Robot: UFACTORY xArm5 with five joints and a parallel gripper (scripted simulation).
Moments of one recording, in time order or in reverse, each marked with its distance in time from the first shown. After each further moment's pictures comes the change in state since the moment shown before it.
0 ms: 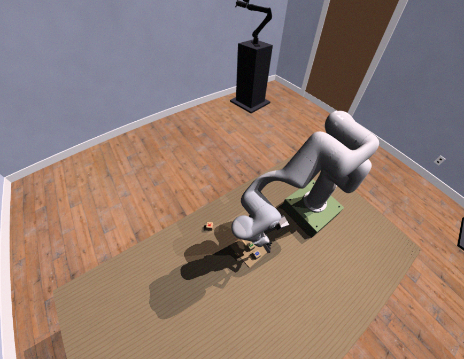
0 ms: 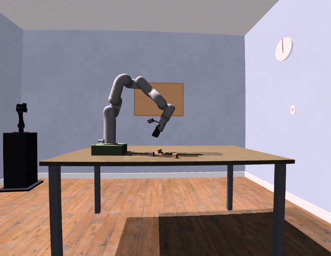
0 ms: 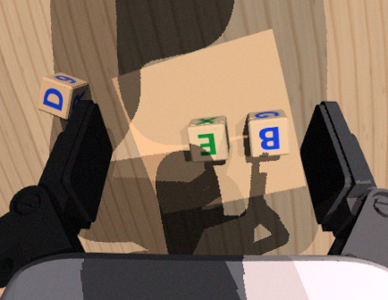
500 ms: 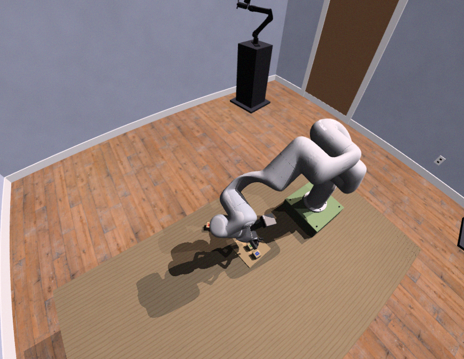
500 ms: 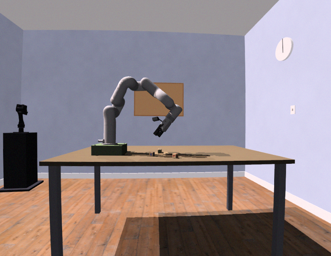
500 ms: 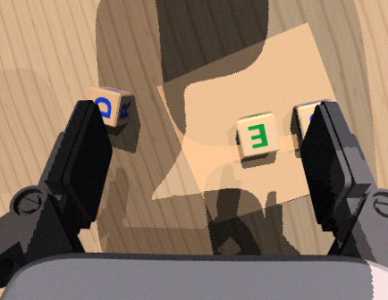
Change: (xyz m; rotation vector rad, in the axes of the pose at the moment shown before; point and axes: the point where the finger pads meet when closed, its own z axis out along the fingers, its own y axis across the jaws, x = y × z) arm -0.017 -0.032 -0.017 -0.009 0.173 0.111
